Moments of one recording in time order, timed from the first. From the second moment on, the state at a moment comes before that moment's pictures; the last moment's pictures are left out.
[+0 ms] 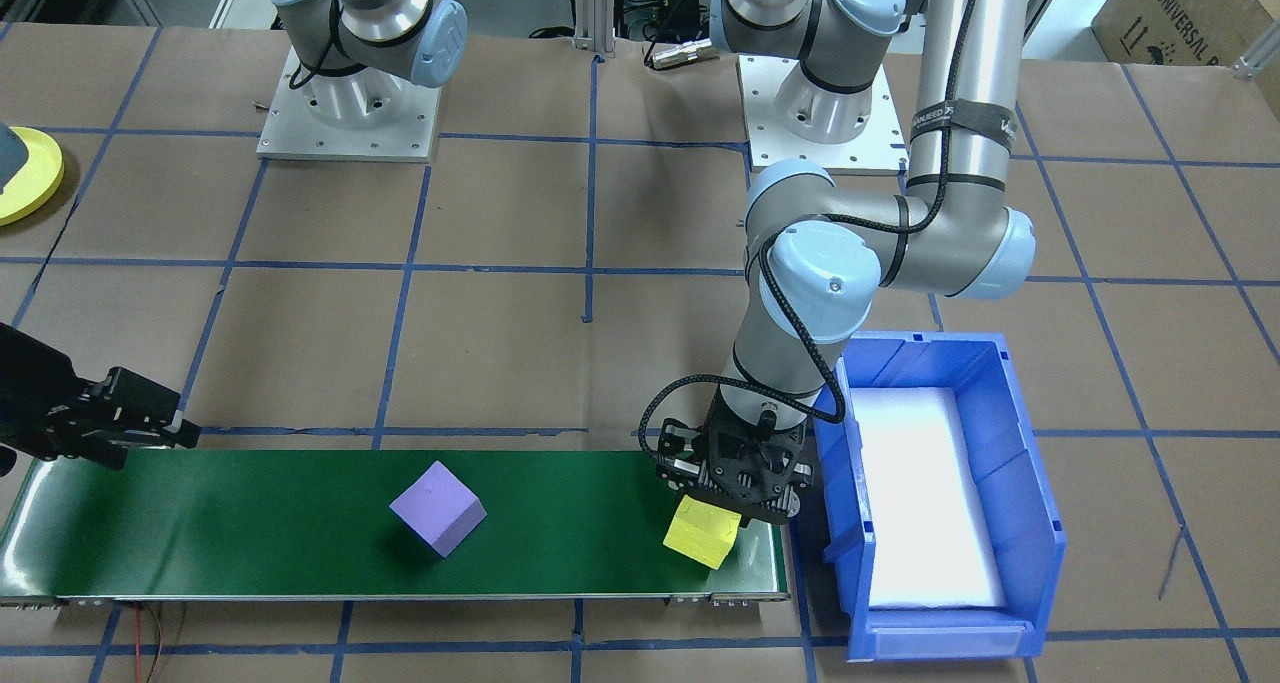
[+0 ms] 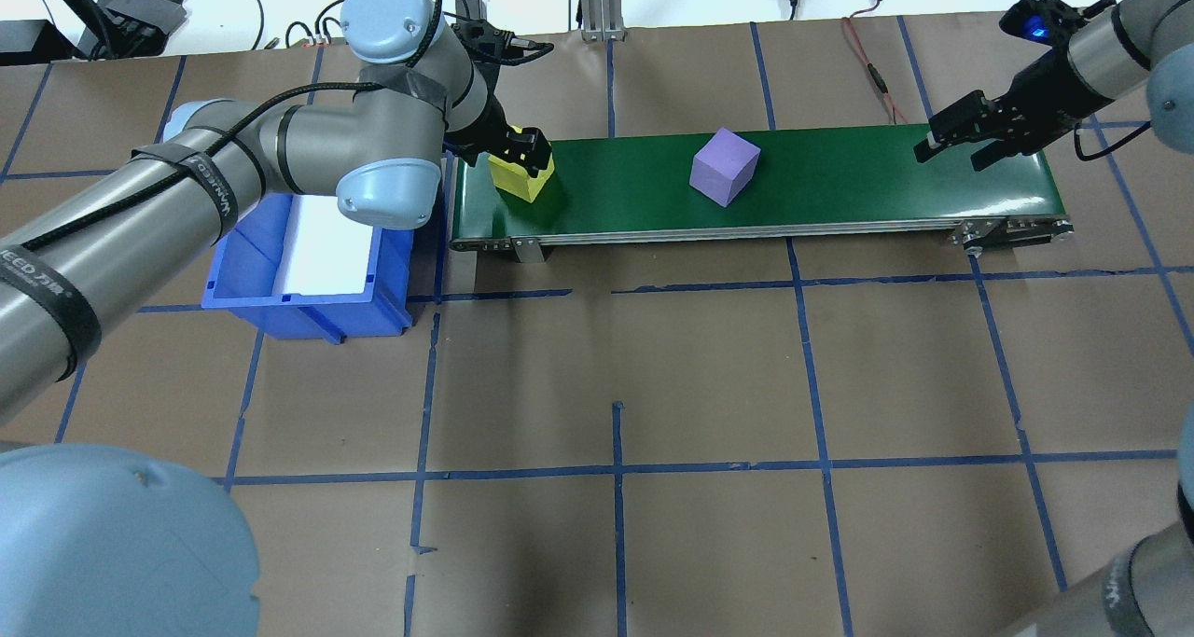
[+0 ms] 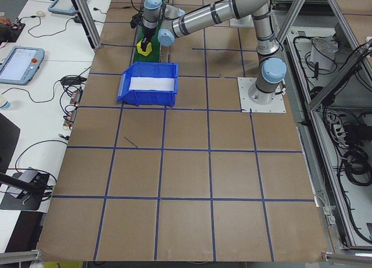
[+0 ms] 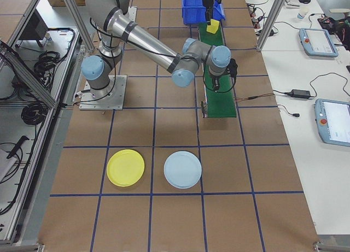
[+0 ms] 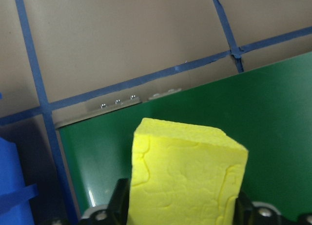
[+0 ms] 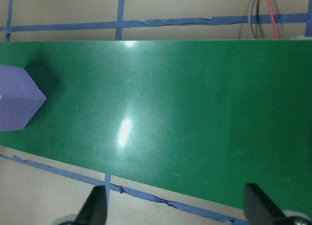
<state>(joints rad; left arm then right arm) -1.71 -2.03 -1.60 -0.84 1.50 0.14 1.14 -1.20 1.62 -1.90 -1.16 -0.54</state>
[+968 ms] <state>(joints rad) -1.54 -1.59 -1.58 -1.62 1.64 0.12 1.15 -1.20 1.61 -1.91 -1.16 -0.55</state>
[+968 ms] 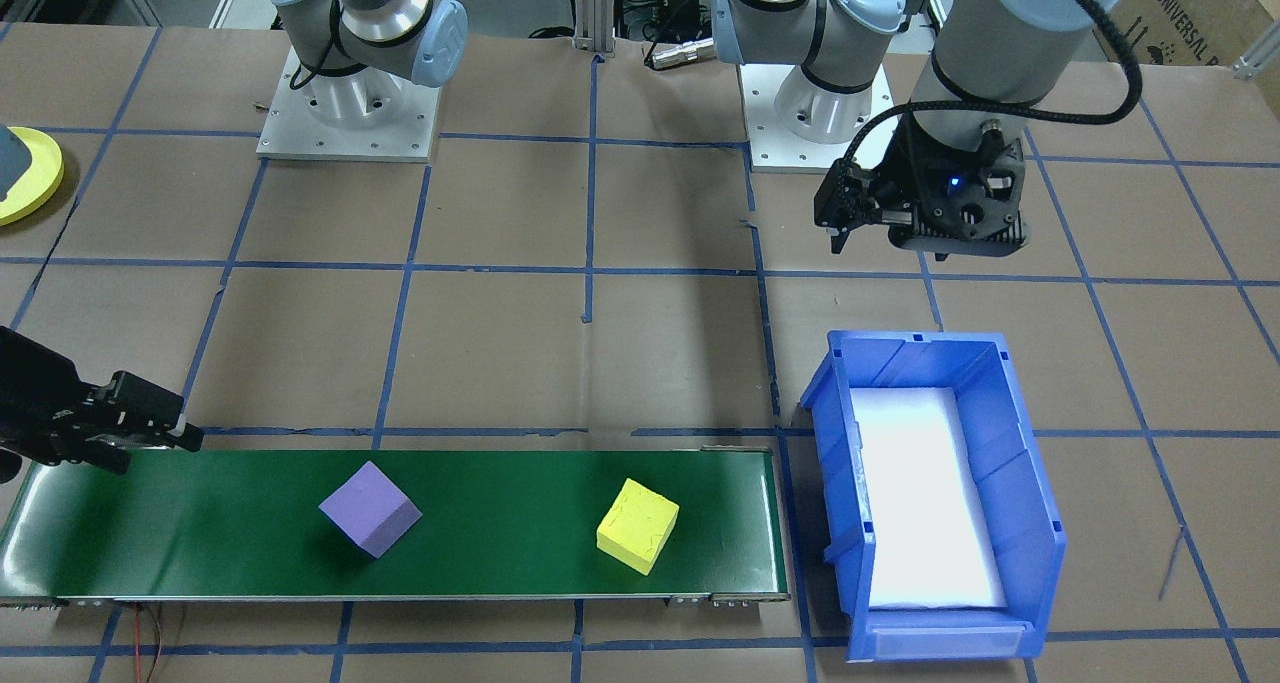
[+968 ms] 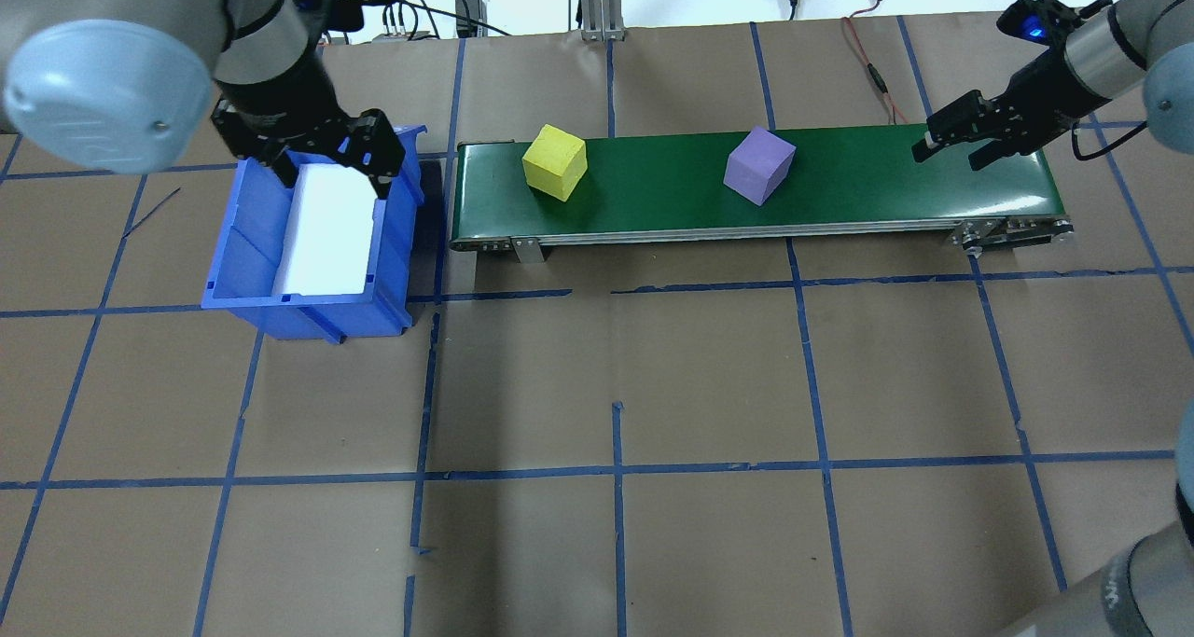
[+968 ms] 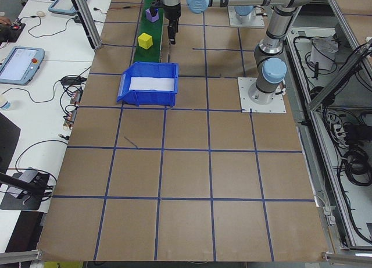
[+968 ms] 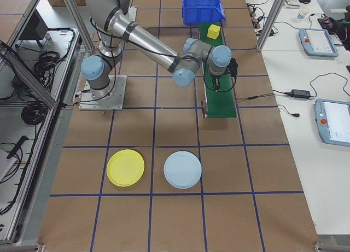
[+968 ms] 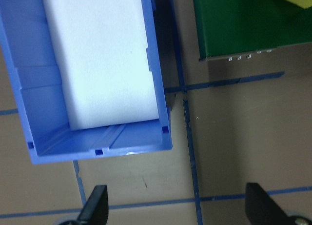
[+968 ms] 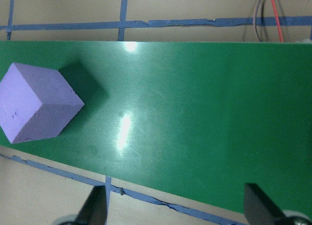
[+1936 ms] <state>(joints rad) -1.52 -1.56 -1.59 -1.63 1.62 0.12 1.25 -1.19 1.59 -1.94 -1.19 -0.57</state>
